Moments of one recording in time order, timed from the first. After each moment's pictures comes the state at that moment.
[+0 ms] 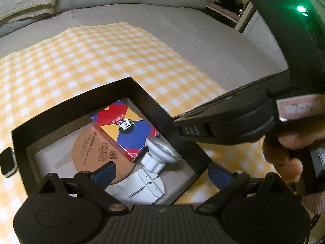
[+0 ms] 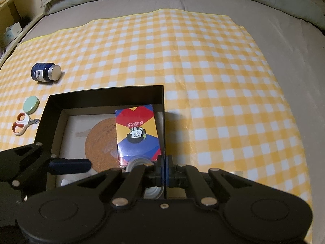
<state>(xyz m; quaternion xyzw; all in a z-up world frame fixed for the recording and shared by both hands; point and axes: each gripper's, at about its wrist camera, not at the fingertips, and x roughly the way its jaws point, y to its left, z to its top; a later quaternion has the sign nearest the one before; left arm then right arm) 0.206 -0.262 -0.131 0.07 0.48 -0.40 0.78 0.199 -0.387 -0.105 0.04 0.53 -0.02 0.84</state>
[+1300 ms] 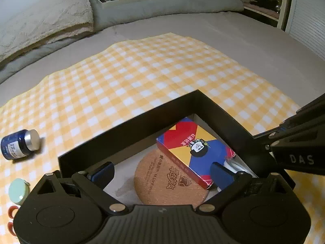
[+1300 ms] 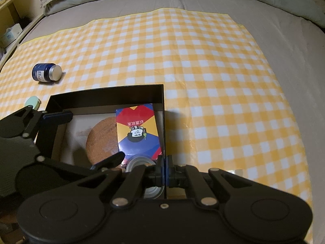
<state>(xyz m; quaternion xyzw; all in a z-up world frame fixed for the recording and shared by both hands) 0.243 -0.266 -0.157 0.15 0.43 -0.27 0.85 0.198 -0.388 -0.103 0.04 0.54 -0.01 0.84</state>
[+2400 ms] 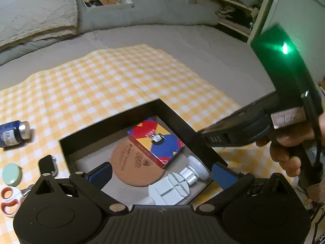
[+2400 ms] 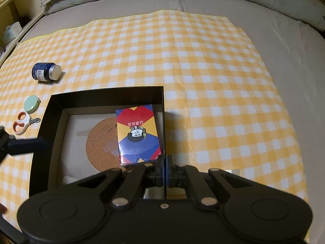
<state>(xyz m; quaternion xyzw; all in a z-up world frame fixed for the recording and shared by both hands) 0.195 -0.221 -0.097 0.08 0.43 -0.35 0.83 0.196 -0.385 -0.098 0.03 0.53 -0.02 0.84</state>
